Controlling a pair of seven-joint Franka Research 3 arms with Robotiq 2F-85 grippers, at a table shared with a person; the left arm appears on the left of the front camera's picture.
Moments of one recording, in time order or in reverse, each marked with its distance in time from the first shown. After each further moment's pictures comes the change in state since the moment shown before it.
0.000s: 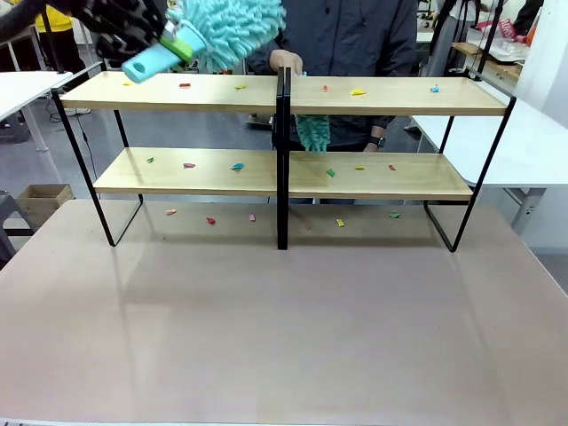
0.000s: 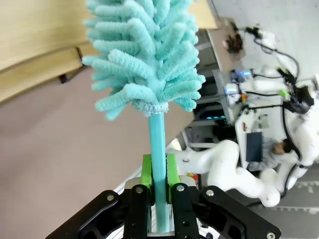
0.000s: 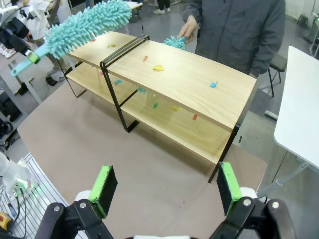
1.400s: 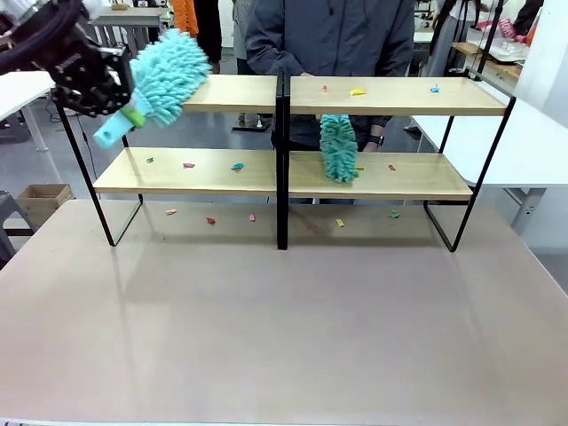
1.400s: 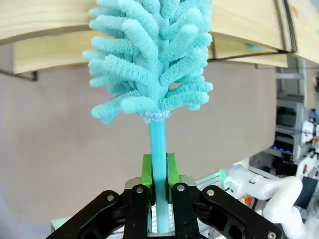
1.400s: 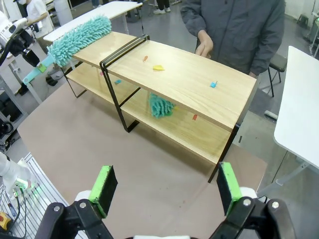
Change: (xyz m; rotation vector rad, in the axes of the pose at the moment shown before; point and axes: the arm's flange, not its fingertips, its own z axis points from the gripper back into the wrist) left arm -0.014 0.070 0.019 0.454 0.003 0.178; right arm 0.000 0.000 0.000 0.000 0.000 0.000
